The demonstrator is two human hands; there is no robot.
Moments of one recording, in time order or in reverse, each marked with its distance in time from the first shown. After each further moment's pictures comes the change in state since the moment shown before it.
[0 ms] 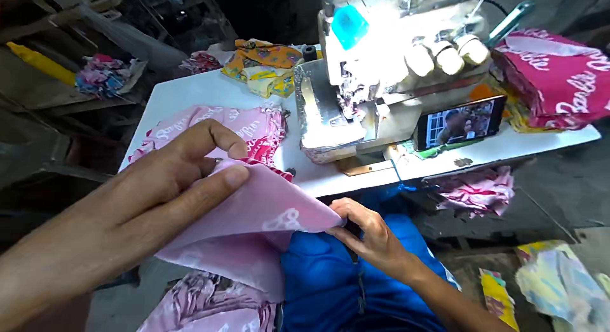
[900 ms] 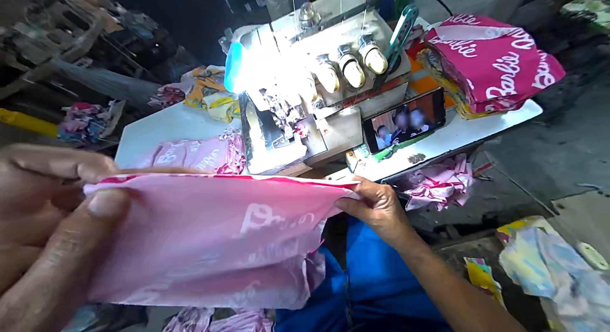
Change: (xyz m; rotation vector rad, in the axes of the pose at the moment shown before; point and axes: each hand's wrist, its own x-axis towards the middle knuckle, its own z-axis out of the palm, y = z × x) left_hand 0.021 0.004 0.013 0.059 0.279 0.264; right_hand 0.007 0.010 -0.080 0.354 0.341 0.078
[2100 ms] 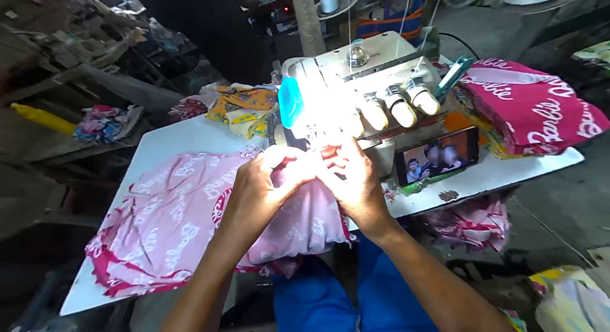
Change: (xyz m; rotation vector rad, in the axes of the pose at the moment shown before) left_hand 0.072 -0.063 0.100 0.218 0.080 0.040; right_hand 0.107 0.000 0.063 -0.389 0.084 -0.138
